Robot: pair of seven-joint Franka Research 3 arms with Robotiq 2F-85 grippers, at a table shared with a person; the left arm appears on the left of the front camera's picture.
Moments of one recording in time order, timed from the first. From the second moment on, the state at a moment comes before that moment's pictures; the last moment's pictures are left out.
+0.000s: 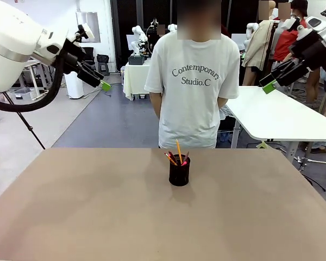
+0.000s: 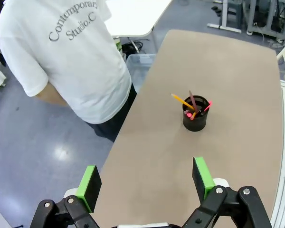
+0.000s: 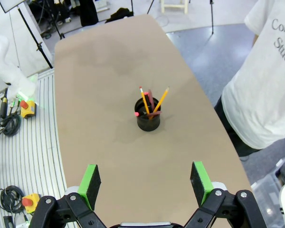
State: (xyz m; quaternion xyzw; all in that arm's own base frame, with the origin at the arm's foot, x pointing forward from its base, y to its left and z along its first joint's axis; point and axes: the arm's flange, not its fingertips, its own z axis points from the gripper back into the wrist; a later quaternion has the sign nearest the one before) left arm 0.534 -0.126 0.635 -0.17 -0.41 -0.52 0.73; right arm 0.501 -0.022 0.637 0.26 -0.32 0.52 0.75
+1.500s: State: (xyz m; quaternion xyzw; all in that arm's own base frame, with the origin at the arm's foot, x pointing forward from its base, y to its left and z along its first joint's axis) left arm 0.527 -0.120 0.629 -0.17 -0.41 -0.51 0.74; right arm 0.501 -0.022 0.637 0.26 -0.32 0.52 0.75
